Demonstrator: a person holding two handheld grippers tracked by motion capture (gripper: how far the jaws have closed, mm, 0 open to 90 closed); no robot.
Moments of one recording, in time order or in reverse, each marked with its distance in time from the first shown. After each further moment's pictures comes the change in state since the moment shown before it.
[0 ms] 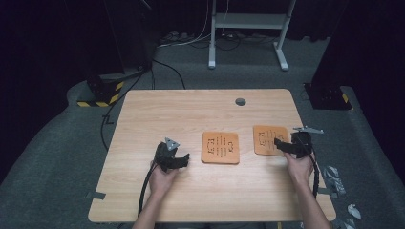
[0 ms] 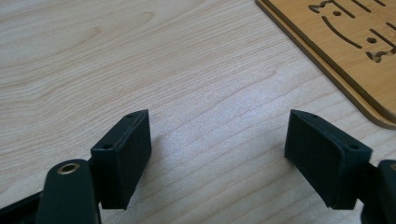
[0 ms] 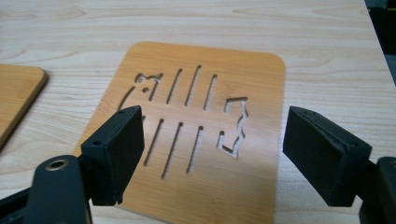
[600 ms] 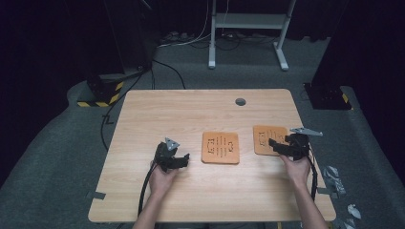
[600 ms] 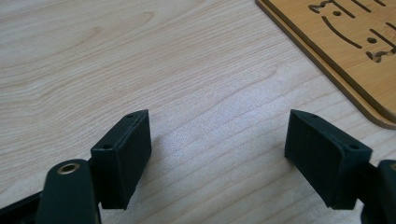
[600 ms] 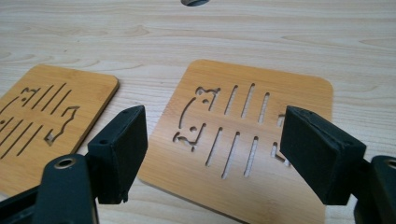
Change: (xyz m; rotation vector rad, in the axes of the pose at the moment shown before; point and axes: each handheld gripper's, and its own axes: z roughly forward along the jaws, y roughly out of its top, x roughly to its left) left arm 0.000 0.000 0.000 0.001 0.000 -0.001; right arm 0.023 0.000 -0.021 -0.066 0.115 -0.048
